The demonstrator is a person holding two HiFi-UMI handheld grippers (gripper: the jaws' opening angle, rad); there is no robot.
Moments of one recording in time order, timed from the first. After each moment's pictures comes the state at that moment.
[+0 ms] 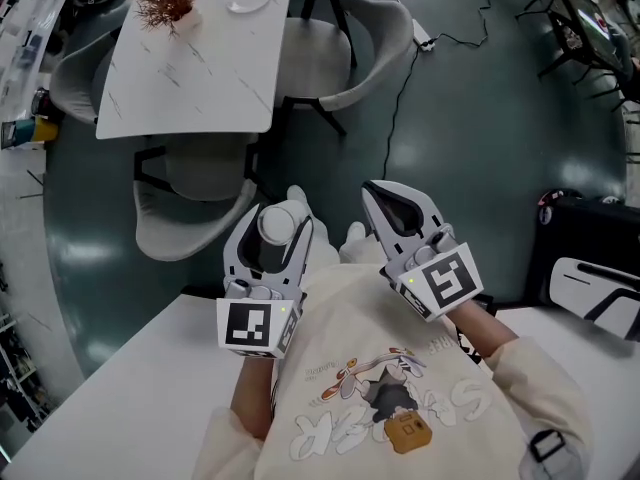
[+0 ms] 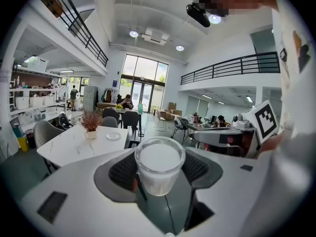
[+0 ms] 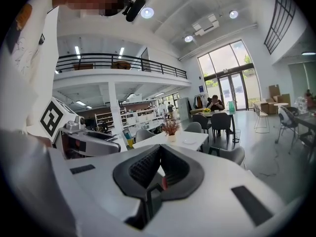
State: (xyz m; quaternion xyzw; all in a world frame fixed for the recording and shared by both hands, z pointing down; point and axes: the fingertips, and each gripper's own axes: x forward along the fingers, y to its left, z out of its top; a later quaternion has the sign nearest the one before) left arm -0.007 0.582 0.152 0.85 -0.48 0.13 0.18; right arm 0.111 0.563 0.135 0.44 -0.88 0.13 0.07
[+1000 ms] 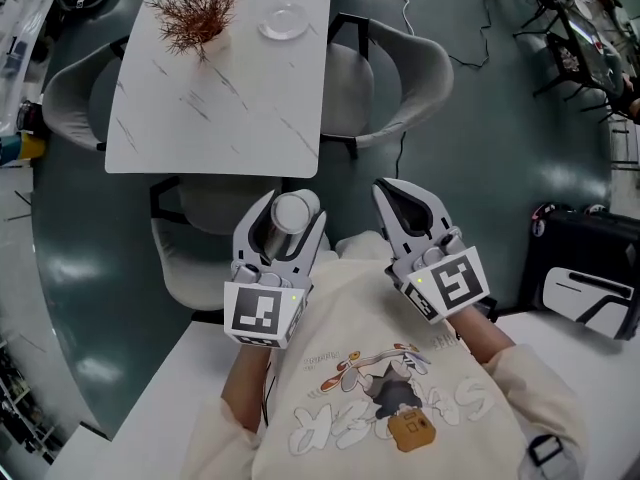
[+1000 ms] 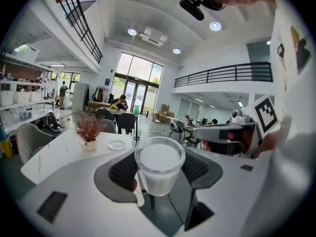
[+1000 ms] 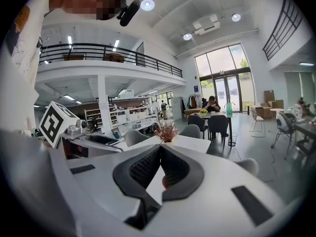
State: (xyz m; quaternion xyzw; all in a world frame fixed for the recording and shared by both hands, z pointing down) left arm -0.110 0.422 0.159 0.88 -0.42 0.11 0.18; right arm -0.002 0.415 0.124 0.49 -0.86 0.12 0.10
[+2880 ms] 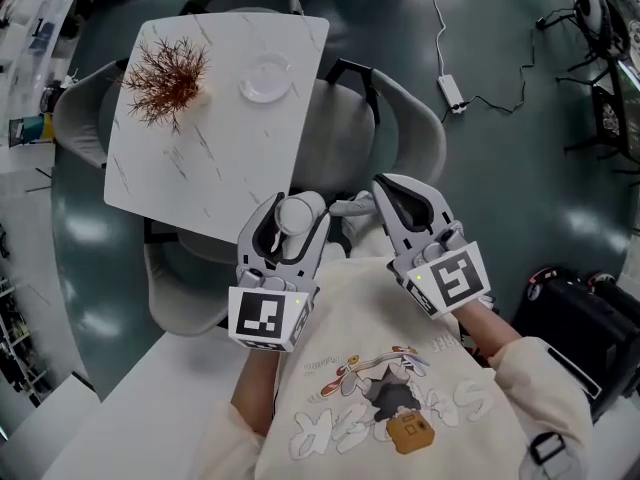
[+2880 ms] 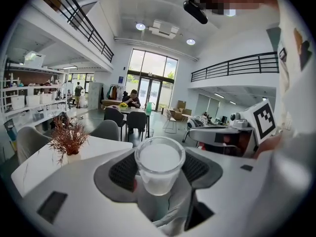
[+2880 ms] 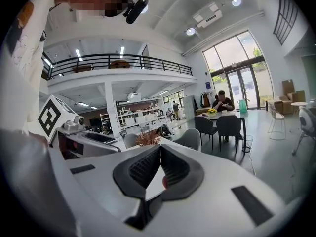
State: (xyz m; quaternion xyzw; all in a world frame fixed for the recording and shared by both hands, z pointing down) left arm 0.056 0.213 0.159 0.82 -0.51 0.14 0.20; right arm 0.159 0.177 0.138 0.39 -0.91 0.13 0.08
